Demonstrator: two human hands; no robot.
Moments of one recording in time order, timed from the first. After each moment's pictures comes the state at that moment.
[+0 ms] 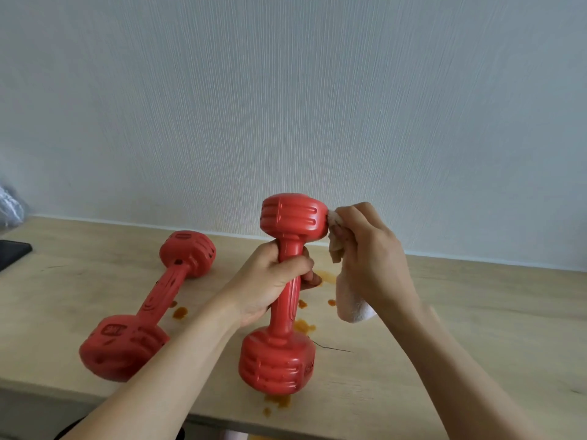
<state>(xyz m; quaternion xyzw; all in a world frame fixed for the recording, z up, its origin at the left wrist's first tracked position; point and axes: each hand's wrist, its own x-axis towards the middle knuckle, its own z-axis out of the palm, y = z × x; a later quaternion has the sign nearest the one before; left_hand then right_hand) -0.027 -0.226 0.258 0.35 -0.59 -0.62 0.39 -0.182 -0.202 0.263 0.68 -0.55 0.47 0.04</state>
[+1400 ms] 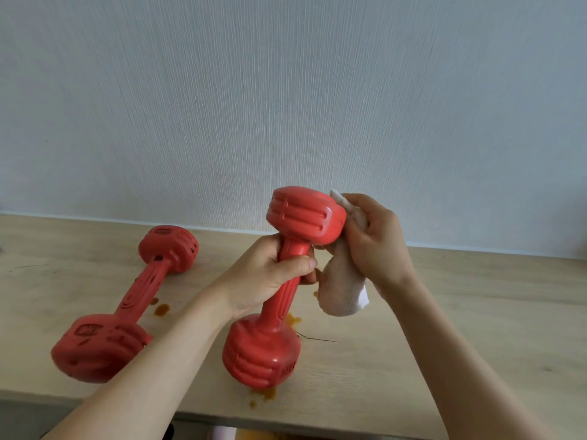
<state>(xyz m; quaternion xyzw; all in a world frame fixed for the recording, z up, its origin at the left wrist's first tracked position) -0.034 -0.227 0.258 0.27 -0.69 -0.58 0.34 -0.198 -0.197 0.272 0.56 -0.57 0.58 -0.18</state>
